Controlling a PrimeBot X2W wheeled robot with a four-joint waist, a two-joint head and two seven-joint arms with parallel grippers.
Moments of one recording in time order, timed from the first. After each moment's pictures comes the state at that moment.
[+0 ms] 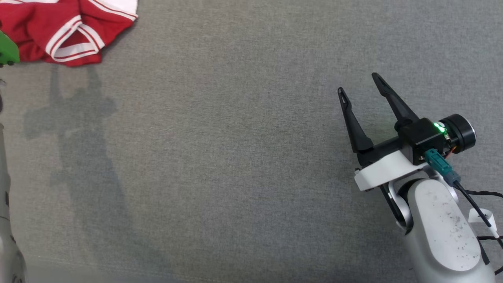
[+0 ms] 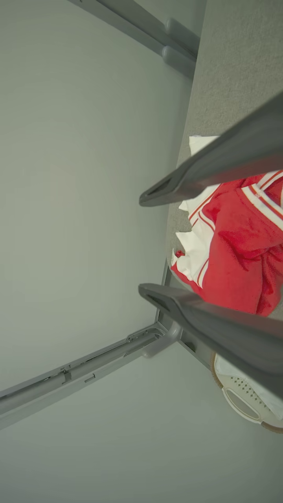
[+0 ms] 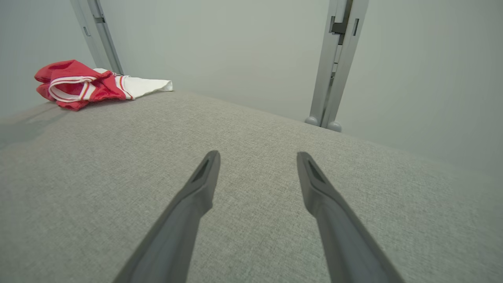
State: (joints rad) left arm -1.07 0.37 -0.01 0.85 -0.36 -0.12 -0.09; right arm -0.39 -0.05 0.12 0.08 -0.05 0.13 -0.17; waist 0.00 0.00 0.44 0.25
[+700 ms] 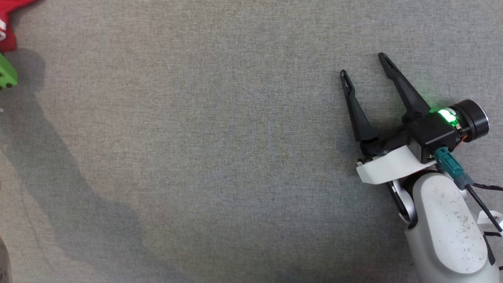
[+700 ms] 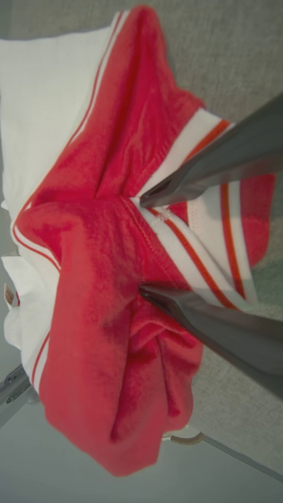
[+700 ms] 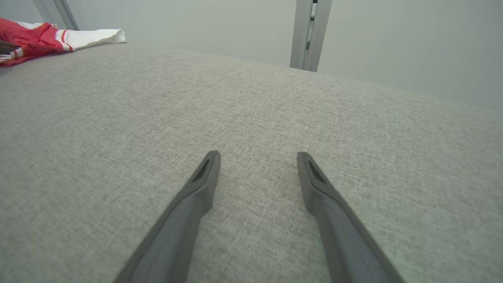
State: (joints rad) left arm -1.17 0.39 -0.09 1.21 -0.36 -0.09 -0.06; right arm -0.39 -0.04 0.11 -0.04 -0.10 0.13 -0.14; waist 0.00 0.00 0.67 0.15
